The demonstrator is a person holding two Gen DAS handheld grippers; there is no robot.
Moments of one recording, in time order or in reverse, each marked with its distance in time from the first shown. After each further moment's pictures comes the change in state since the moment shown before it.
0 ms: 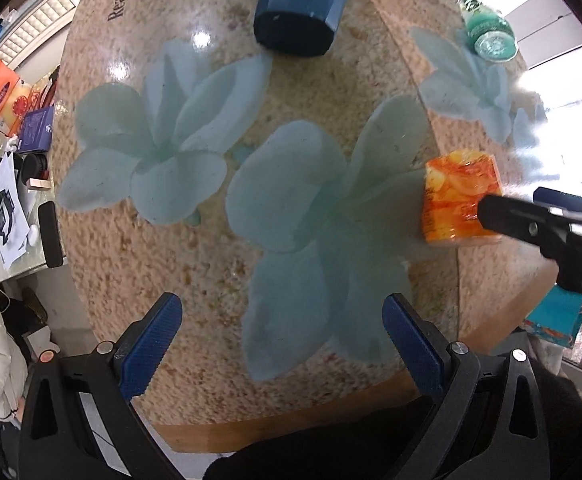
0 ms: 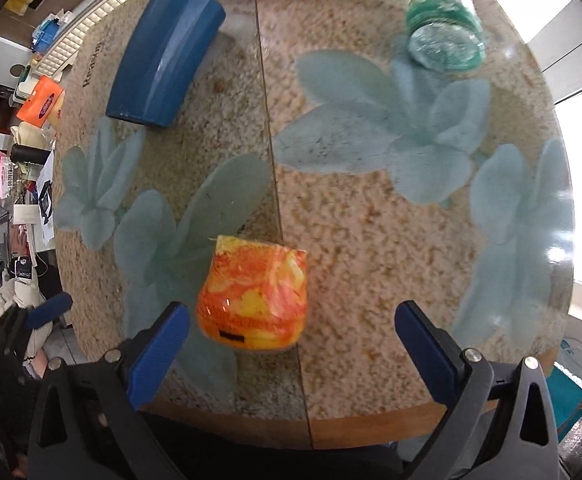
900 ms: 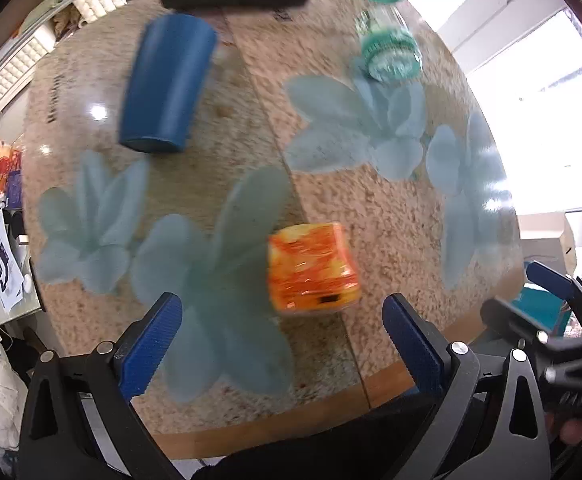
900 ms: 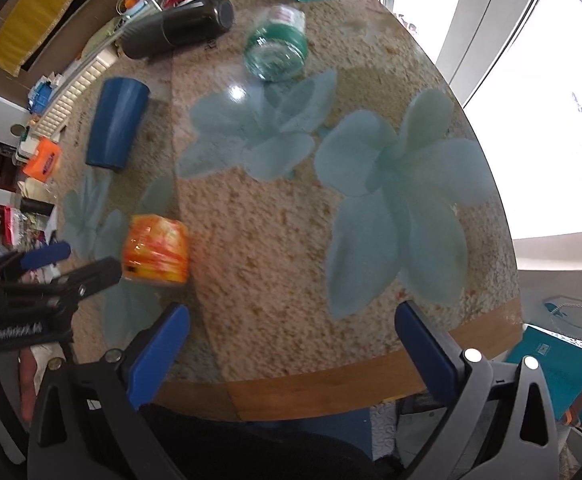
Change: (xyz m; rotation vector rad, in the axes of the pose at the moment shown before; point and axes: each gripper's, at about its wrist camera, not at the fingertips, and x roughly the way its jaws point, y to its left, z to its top) left arm -0.047 -0.111 0.033 0.088 -0.095 -0.028; right arm -0.064 -0.105 -0.076 0.141 -0.194 0.046
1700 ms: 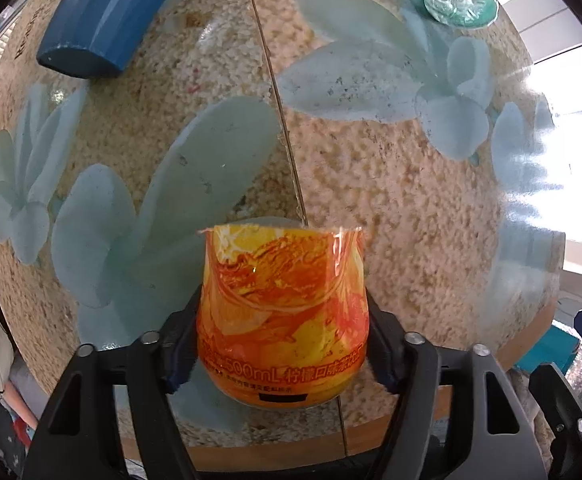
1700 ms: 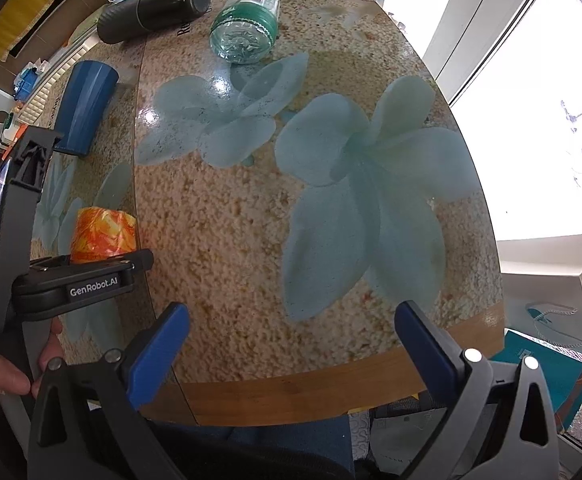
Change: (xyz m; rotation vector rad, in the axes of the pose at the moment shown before) left arm 0.098 -0.011 0.004 -0.131 0.144 0.036; right arm 0.025 -0.021 -0.008 -0.027 0.028 -0.093
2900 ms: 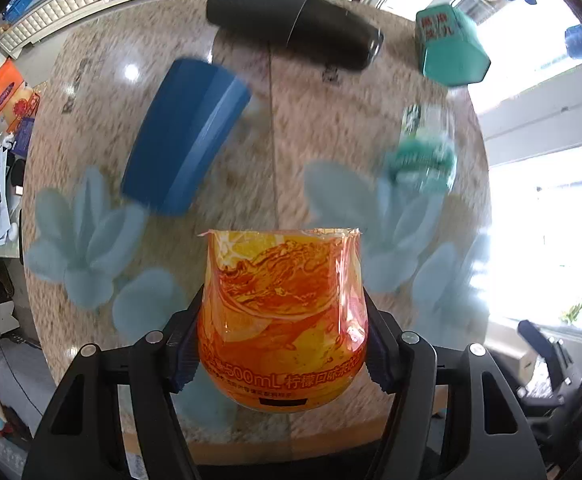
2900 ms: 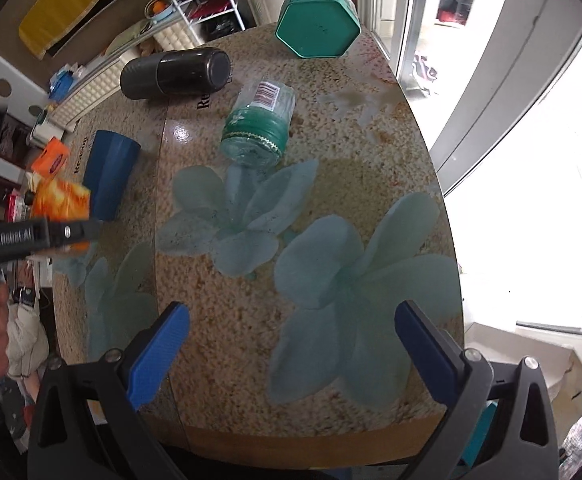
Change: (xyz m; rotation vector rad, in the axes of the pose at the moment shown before) left arm -0.114 0.021 0.051 -0.154 -0.144 -0.085; right arm -0.033 -0.021 0.078 -0.095 -0.114 0.091
